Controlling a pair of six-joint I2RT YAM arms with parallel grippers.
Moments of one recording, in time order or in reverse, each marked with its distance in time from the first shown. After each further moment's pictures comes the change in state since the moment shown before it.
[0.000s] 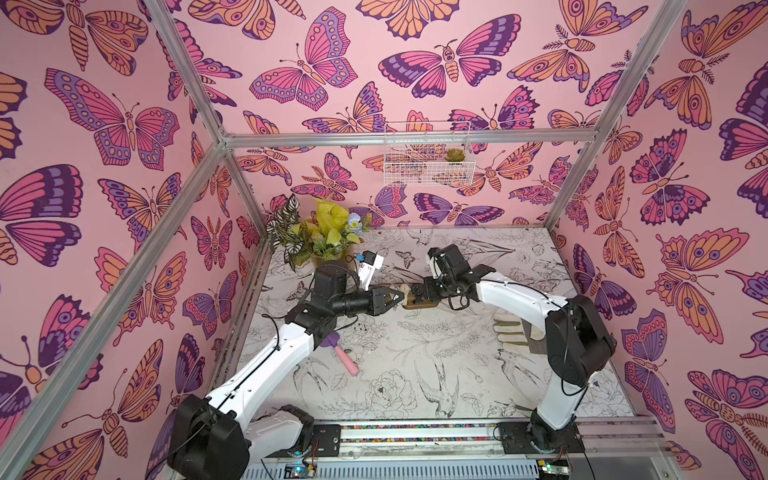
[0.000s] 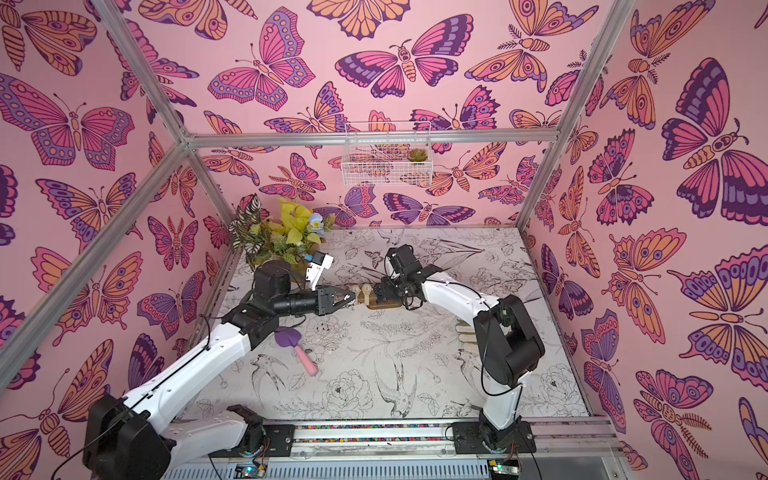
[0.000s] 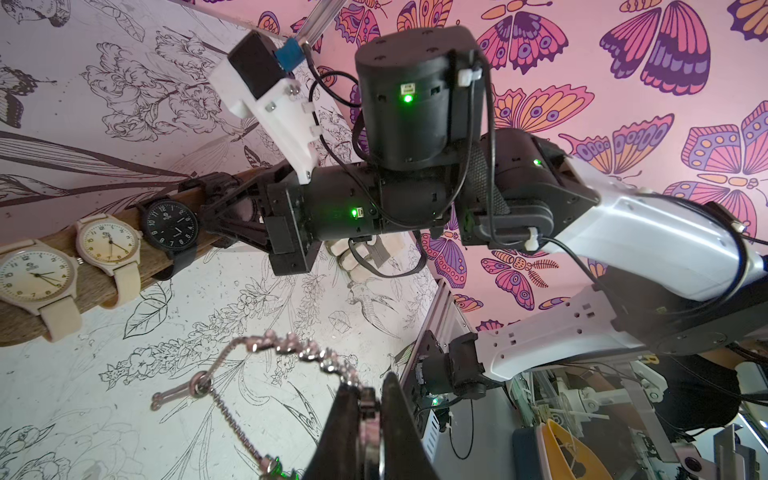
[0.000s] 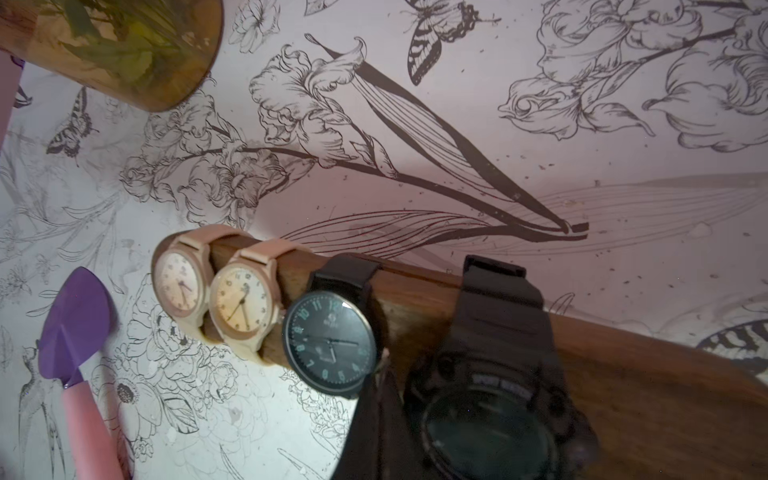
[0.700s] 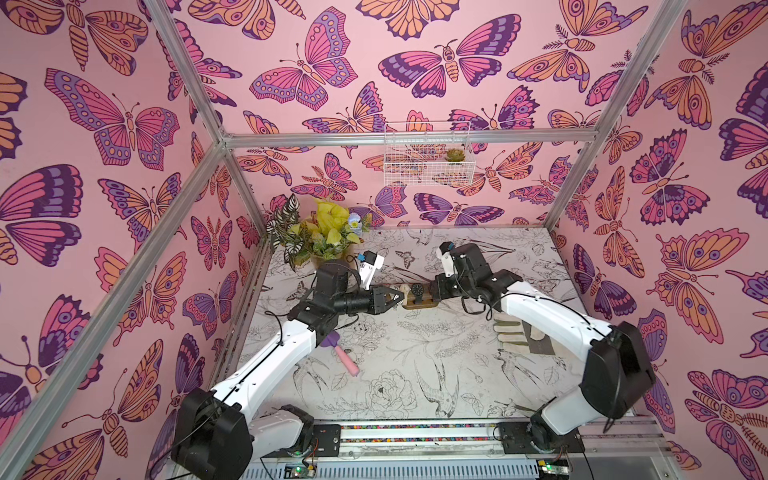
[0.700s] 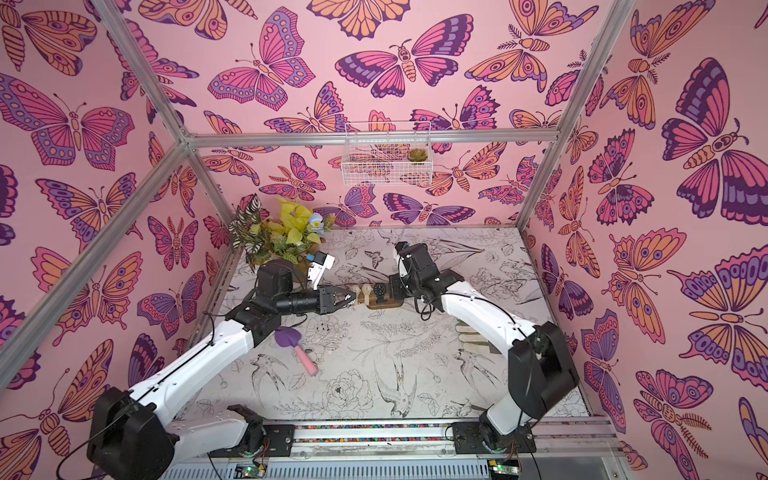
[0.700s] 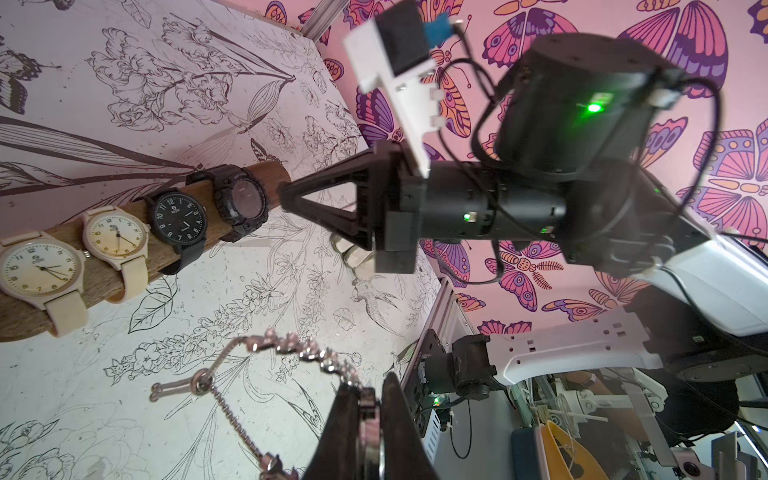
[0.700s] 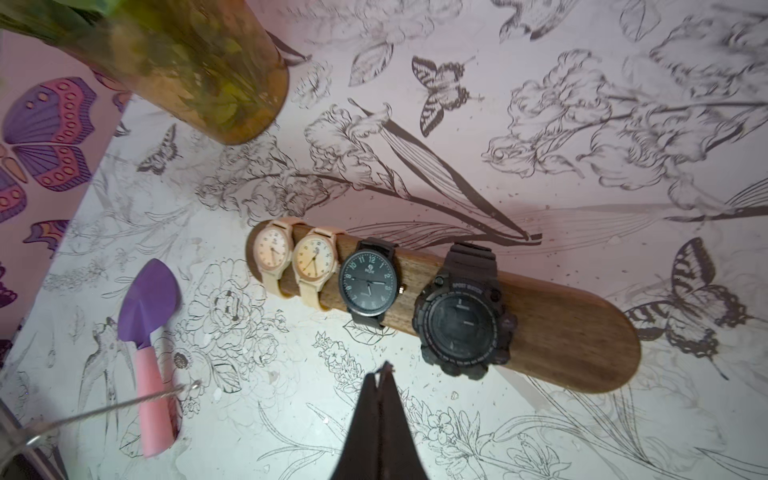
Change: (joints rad) left arm 0.005 0.043 0.009 0.002 0.010 -0.004; right arm -0.003 -0.284 -0.133 0.029 -0.013 -0.037
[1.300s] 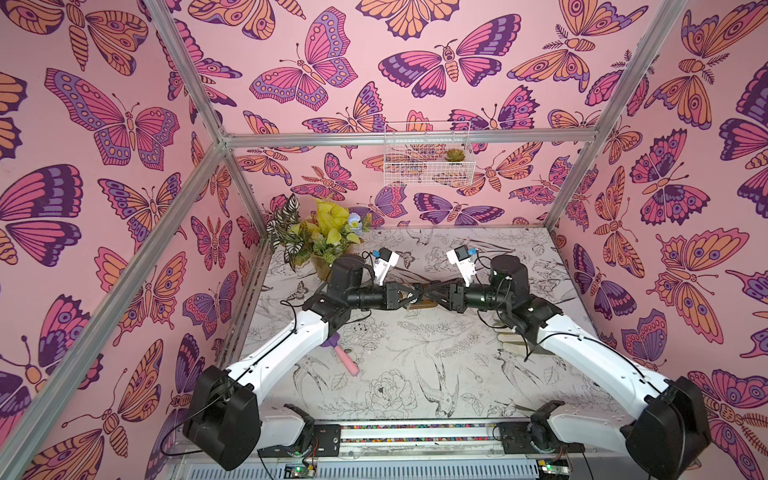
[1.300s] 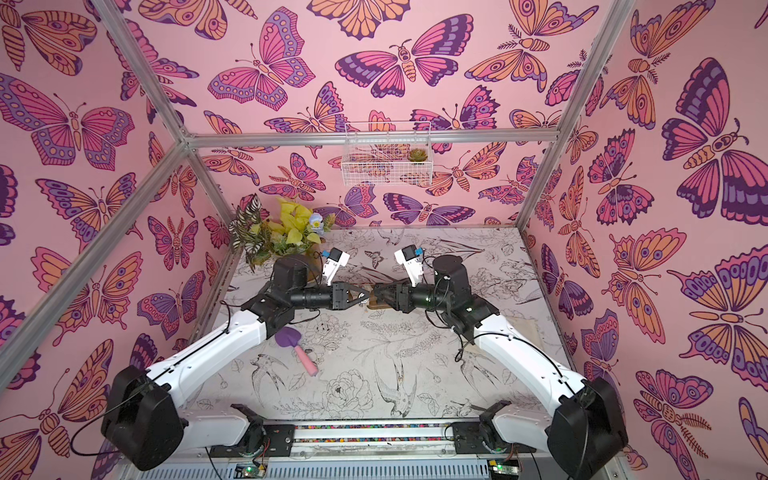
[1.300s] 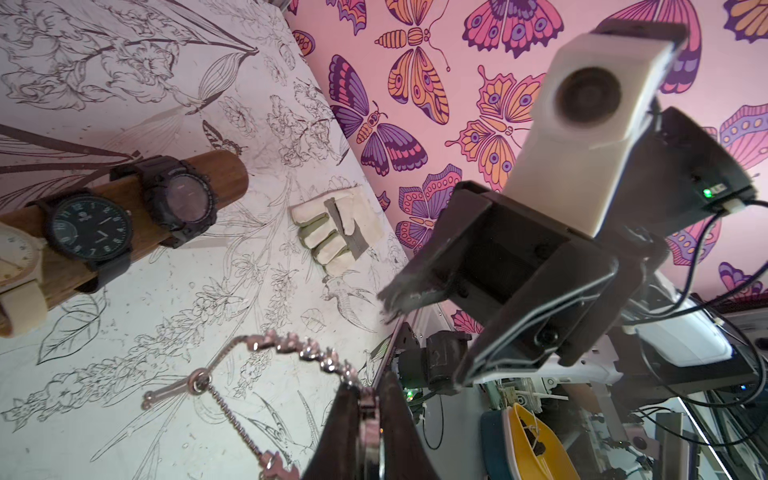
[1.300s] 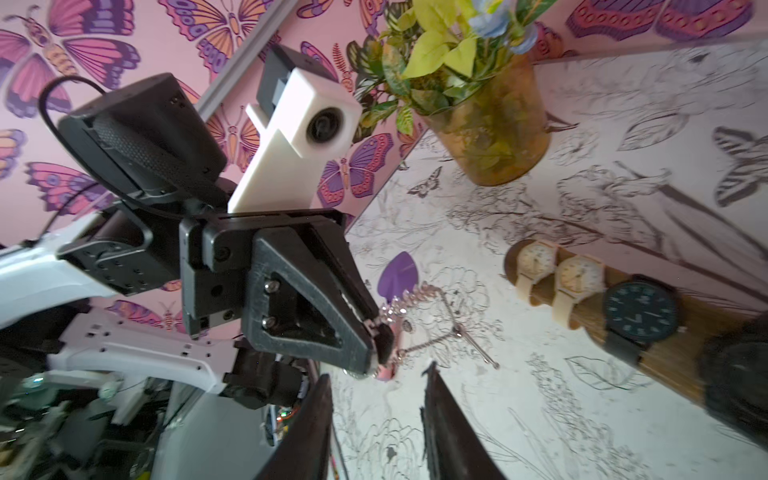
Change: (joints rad) left arm -0.080 0.096 0.070 0.067 0.025 -0.082; right arm -0.049 -0.282 -0.272 0.422 -0.625 0.167
